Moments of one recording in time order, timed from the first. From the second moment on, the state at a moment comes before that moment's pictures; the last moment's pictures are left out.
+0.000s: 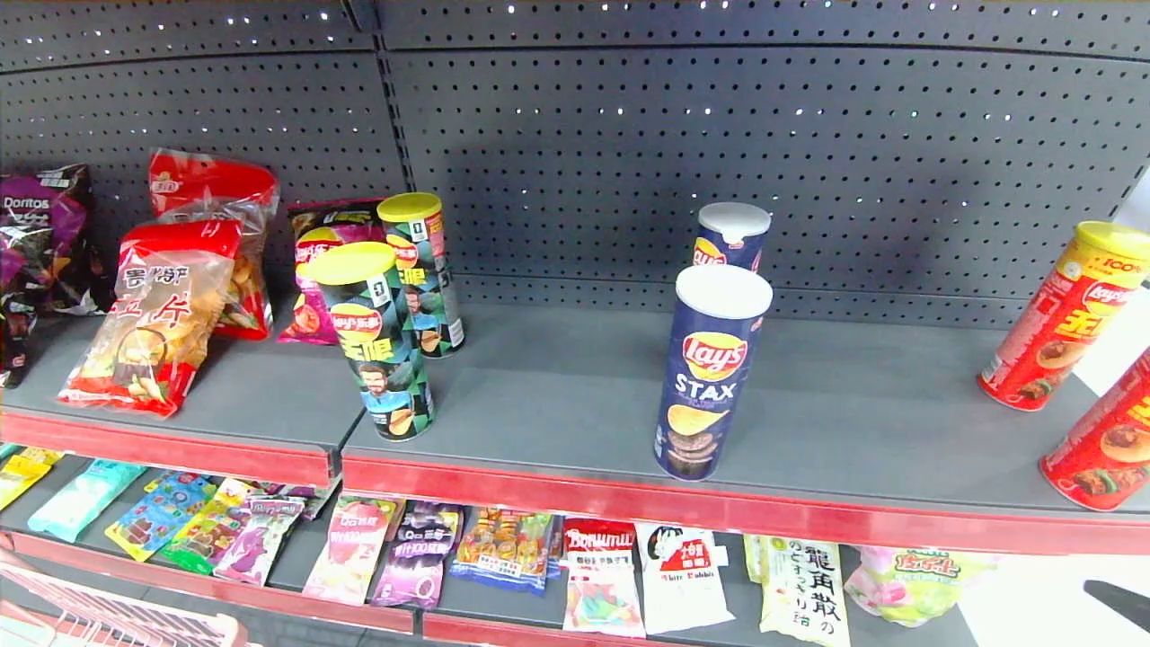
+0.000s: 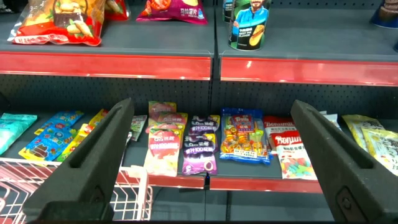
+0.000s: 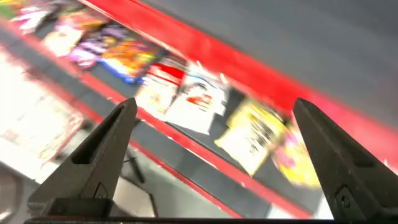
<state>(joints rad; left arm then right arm) 0.00 0.00 0.00 0.01 -0.07 -0.01 0.12 0.55 -0.05 -0.18 0.21 -0.20</state>
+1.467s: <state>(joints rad) 0.00 0.00 0.00 0.01 -0.07 -0.01 0.00 0.01 0.00 -0.06 -0.03 -0.07</state>
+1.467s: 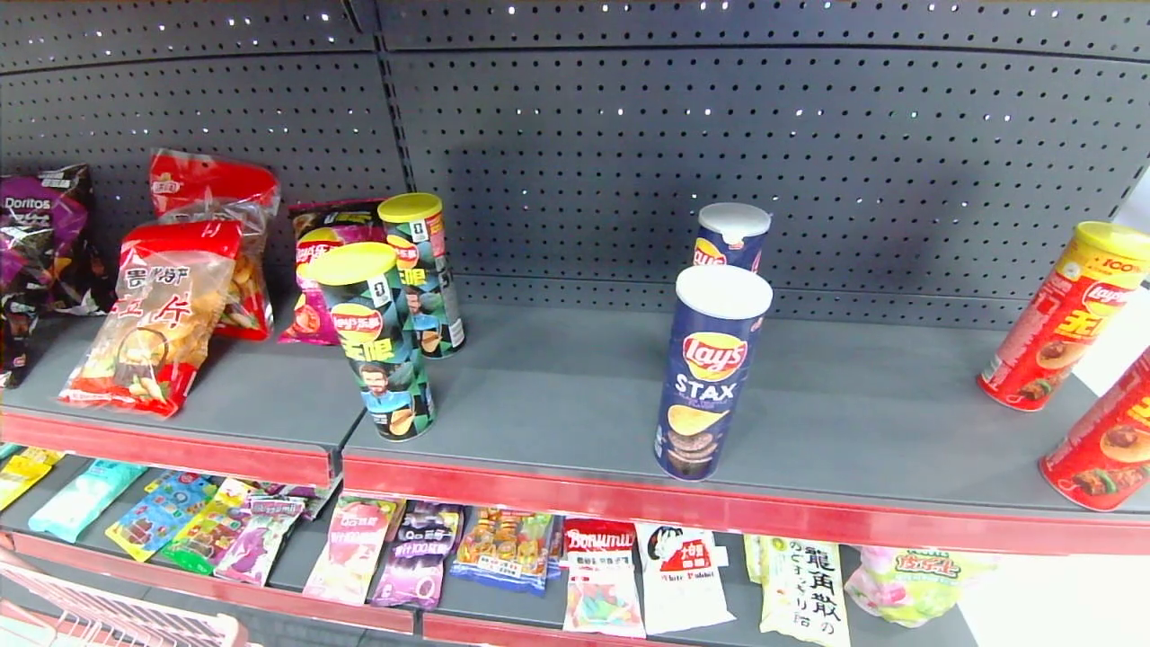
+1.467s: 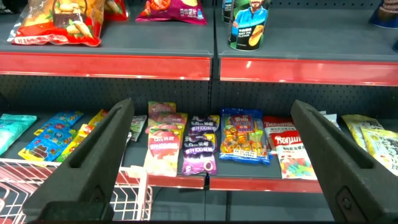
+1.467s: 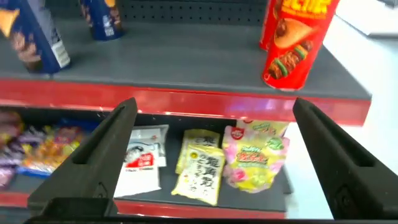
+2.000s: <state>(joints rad) 0.00 0.00 0.00 0.01 -0.07 -0.01 0.00 0.00 0.00 -0.06 0.03 -0.07</state>
